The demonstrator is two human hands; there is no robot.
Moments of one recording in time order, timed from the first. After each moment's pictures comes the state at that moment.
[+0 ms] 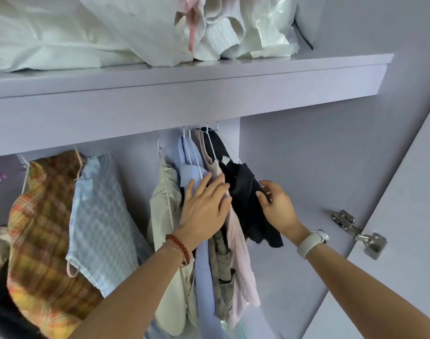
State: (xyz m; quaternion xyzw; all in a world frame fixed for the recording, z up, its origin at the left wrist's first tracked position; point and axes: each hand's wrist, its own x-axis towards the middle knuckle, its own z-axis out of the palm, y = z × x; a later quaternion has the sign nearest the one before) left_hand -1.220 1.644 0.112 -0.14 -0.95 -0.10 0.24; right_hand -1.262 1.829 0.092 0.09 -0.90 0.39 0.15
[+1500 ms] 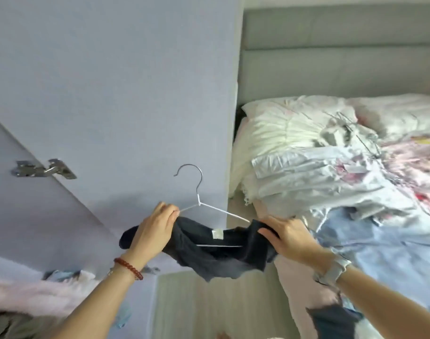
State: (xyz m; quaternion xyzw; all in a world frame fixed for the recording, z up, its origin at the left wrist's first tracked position) left_hand -1.042 1.936 -0.016 -0.55 -0.79 -0.25 -0.10; right_hand -0.764 2.068 -0.017 -0.30 -0.94 0.13 0.13
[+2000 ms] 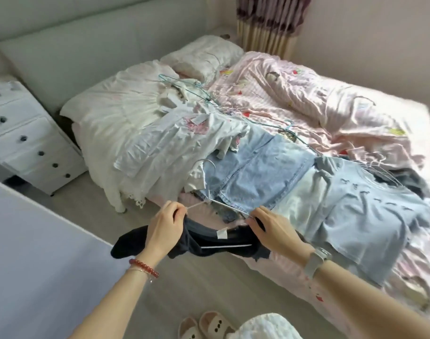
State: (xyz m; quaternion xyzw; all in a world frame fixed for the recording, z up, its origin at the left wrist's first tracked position) left_hand -0.844 2.079 -0.051 -0.75 -0.54 -0.22 -0.32; right_hand -0.603 1.985 -0.063 -0.71 -0.67 0.14 0.17
